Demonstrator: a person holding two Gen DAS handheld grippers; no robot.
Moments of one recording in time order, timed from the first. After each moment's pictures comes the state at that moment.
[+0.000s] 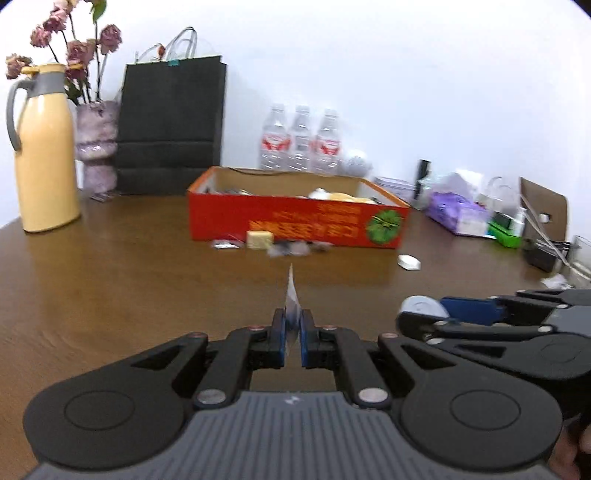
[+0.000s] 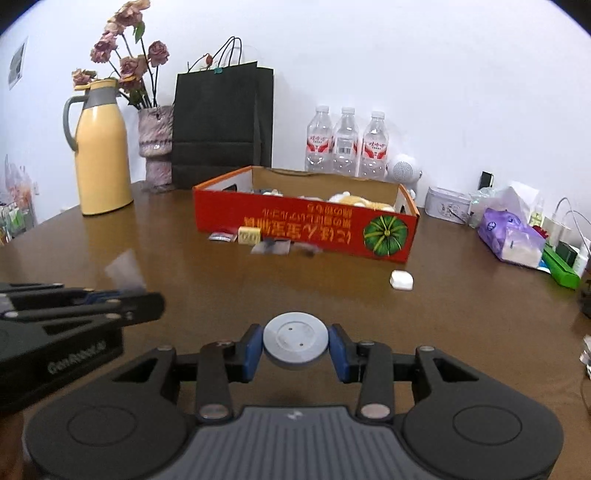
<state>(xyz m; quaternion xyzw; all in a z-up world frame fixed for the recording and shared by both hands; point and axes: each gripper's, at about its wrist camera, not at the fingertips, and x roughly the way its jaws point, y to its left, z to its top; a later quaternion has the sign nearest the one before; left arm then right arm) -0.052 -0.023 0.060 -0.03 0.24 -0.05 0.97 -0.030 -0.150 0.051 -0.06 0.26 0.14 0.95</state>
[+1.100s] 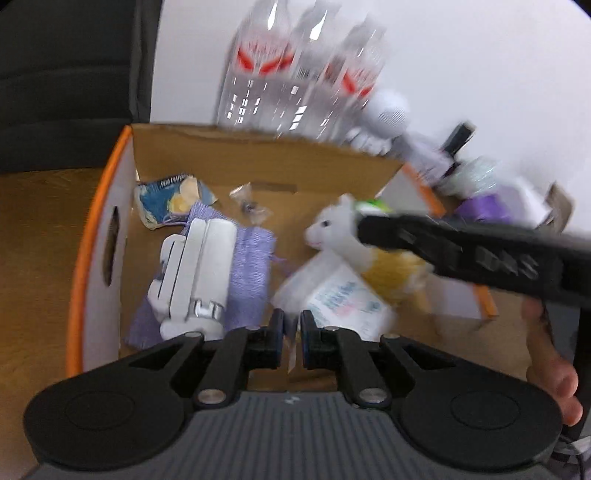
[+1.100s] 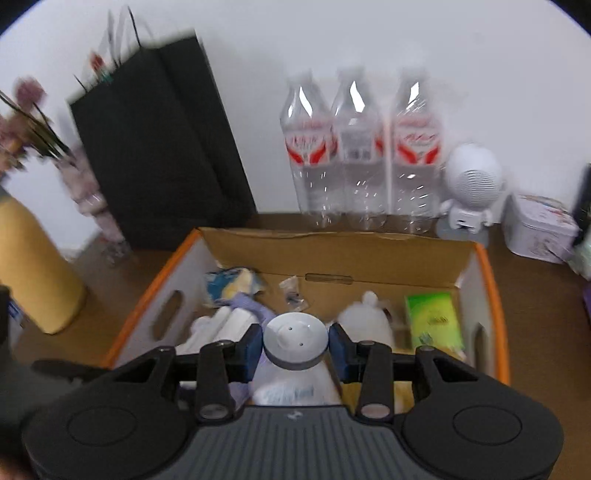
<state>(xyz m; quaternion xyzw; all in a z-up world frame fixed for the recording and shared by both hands) 0.311 0.017 0.079 -0.08 0.49 -0.14 0.86 0.338 -0.113 0.118 0.02 0.41 0.19 0.89</state>
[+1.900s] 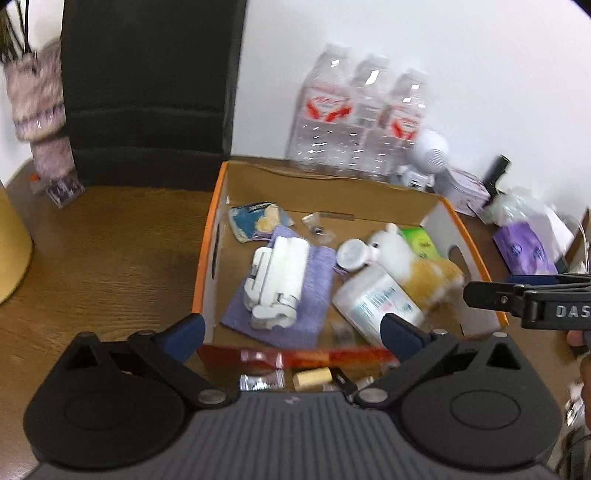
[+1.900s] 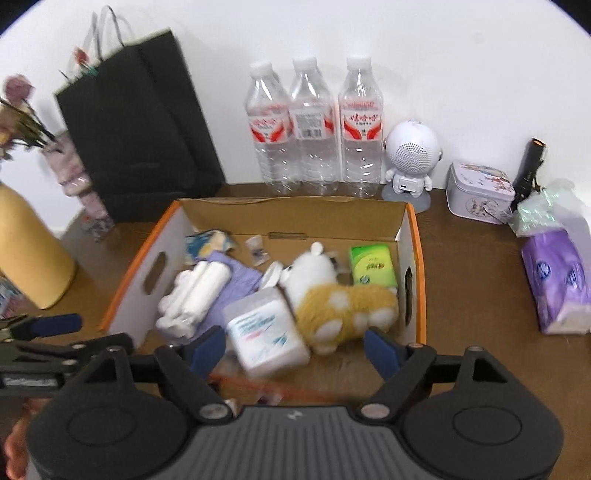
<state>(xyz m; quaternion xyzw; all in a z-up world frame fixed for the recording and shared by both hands) 0.235 0.045 0.152 -0.06 0.43 -0.04 0.90 0.262 -0.161 0.163 0.03 0.44 0.14 0.89</state>
